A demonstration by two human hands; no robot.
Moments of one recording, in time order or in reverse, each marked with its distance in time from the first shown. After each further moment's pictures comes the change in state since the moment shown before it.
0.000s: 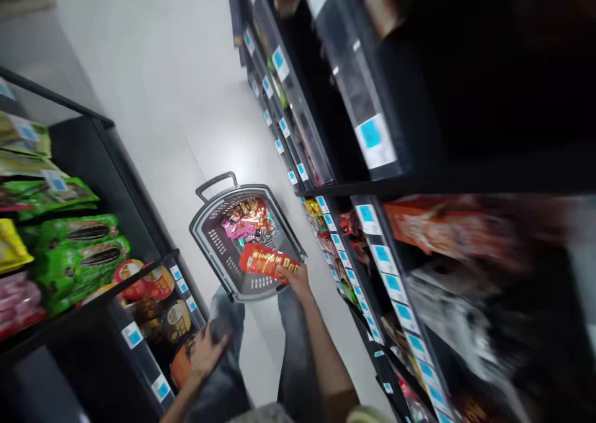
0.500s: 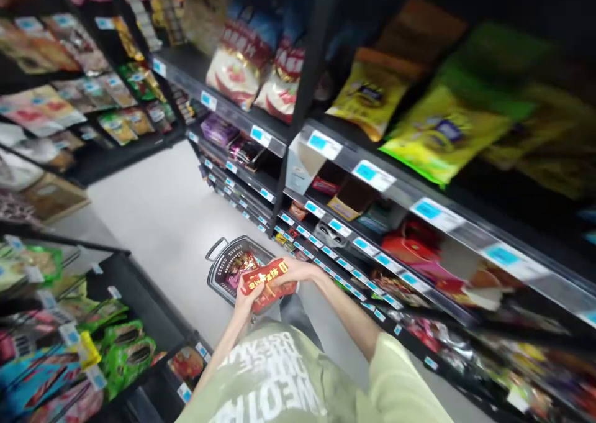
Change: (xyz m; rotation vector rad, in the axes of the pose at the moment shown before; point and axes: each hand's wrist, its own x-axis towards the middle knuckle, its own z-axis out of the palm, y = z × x) left_hand -0.245 0.186 -0.154 -0.976 -0.456 0.748; right_hand -0.332 -0.239 -0.059 -0.113 -0.541 -0.404
